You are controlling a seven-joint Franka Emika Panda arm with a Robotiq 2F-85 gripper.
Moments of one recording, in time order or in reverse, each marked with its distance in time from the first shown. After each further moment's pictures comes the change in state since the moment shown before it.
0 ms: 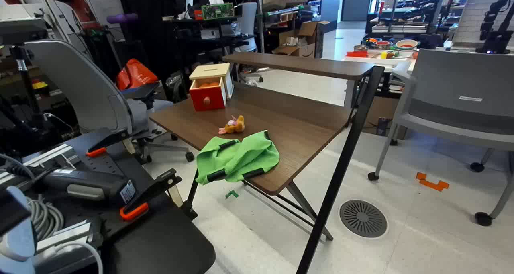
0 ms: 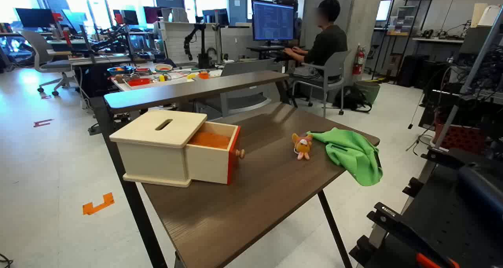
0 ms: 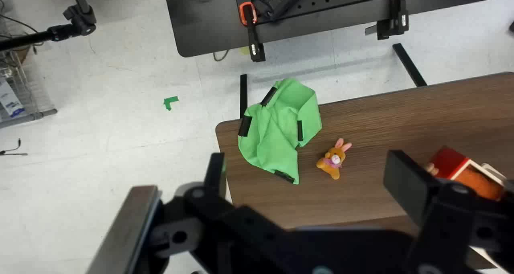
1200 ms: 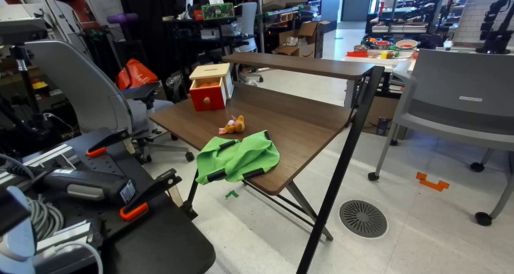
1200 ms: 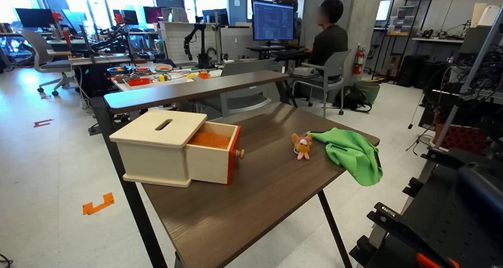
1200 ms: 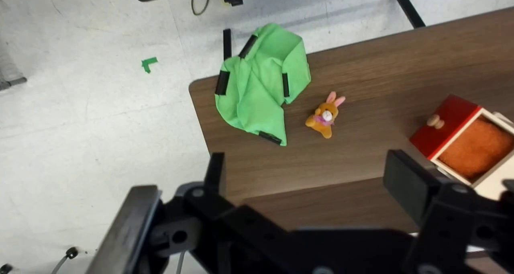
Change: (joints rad) arm 0.021 0.084 0.004 -0.138 0.008 0.351 0.086
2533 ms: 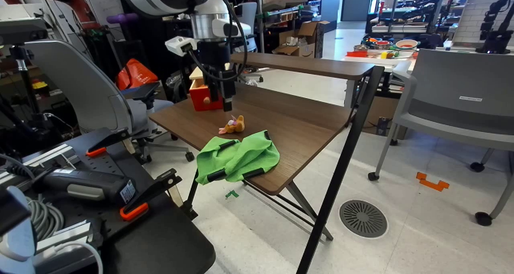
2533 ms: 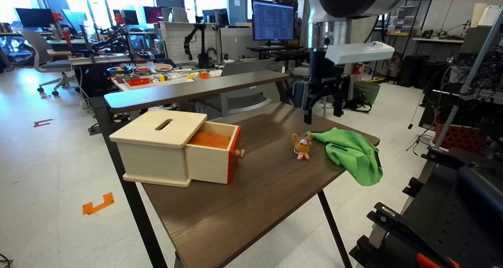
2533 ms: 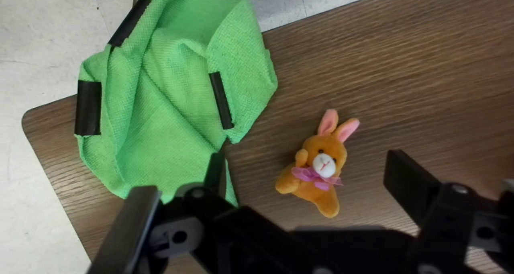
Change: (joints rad) arm 0.092 0.774 -0.044 0.170 0.071 0.479 0.104
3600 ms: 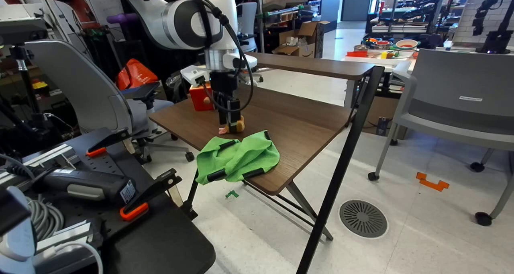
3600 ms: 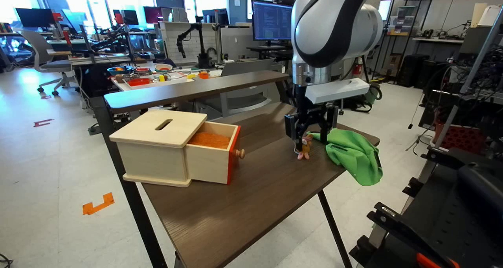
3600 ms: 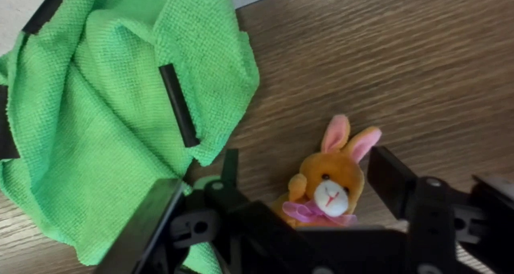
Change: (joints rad) arm 0.036 0.221 -0.015 0.154 0.003 0.023 0.058
